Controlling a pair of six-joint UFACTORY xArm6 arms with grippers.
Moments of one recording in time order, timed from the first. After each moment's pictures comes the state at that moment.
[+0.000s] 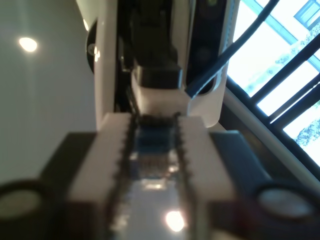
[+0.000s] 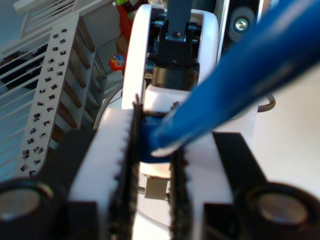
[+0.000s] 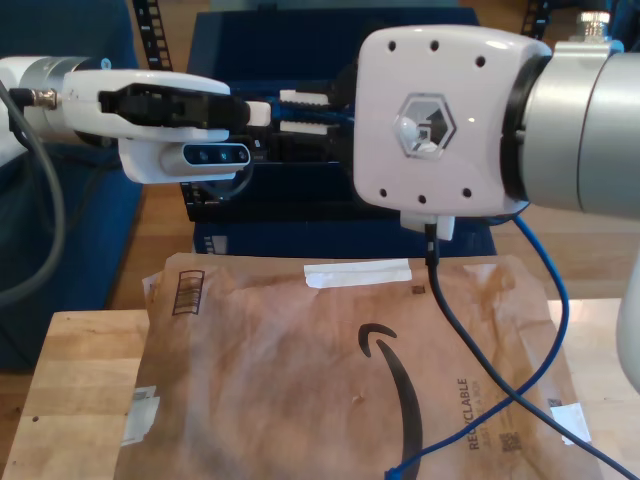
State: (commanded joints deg) left arm 13.4 4.1 -68.4 -88.6 134.7 -104.5; right arm 40.3 -46.8 -38.6 34.7 18.7 80.3
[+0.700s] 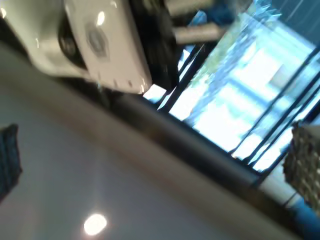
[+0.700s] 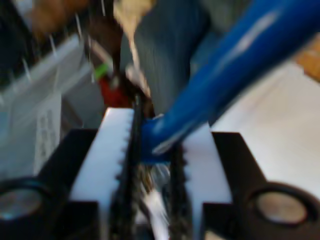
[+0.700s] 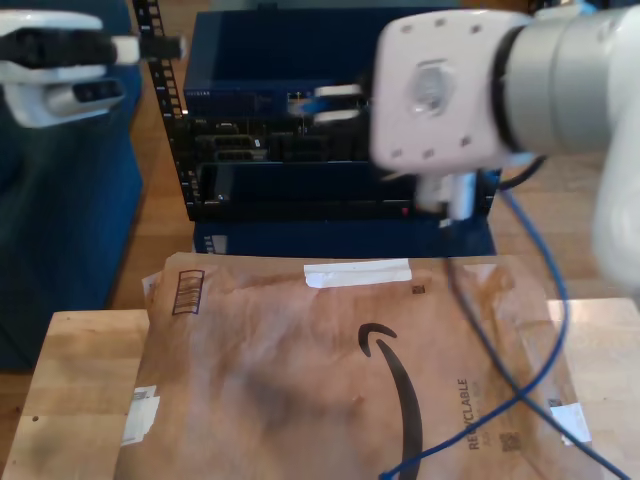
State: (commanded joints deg) left arm 30.1 4.5 -82.5 -73.9 123.9 -104.0; right arm 17.5 -37.3 -45.3 34.6 34.8 88.0
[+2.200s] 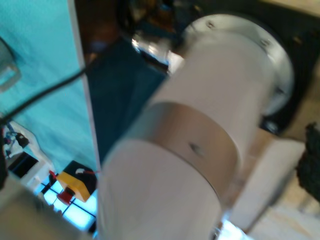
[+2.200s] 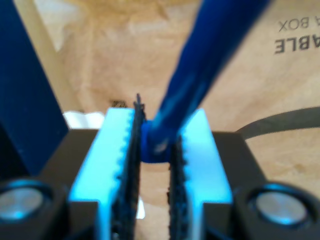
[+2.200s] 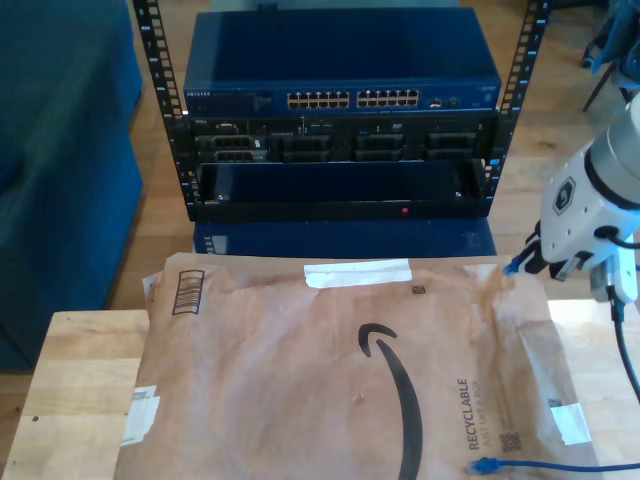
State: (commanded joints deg) left arm 68.1 -25.8 -33.5 11.8 100.4 -35.6; right arm -0.2 -23.3 -43.1 14.1 56.4 97.1
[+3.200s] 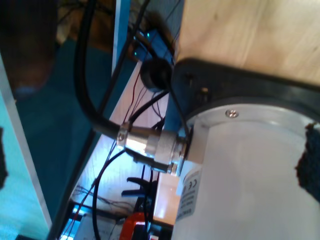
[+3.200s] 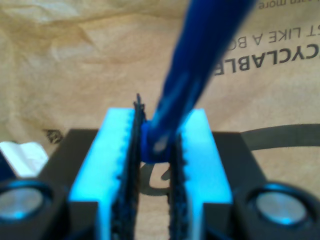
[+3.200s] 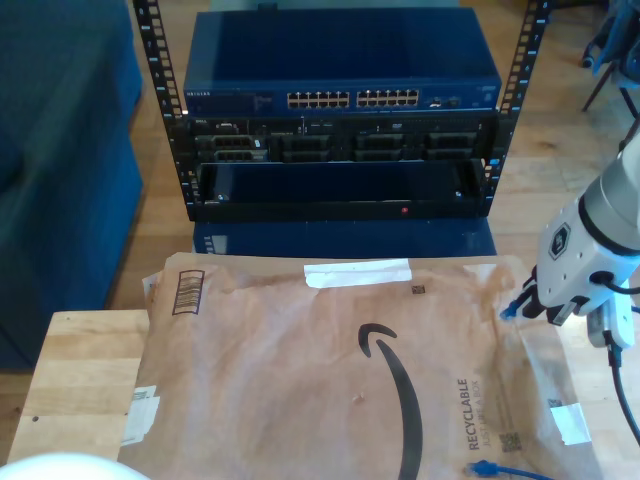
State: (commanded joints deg) left arm 92.9 -31.3 -16.0 12.4 80.2 -11.2; right arm 0.0 -26.2 -36.9 14.6 56.0 97.5
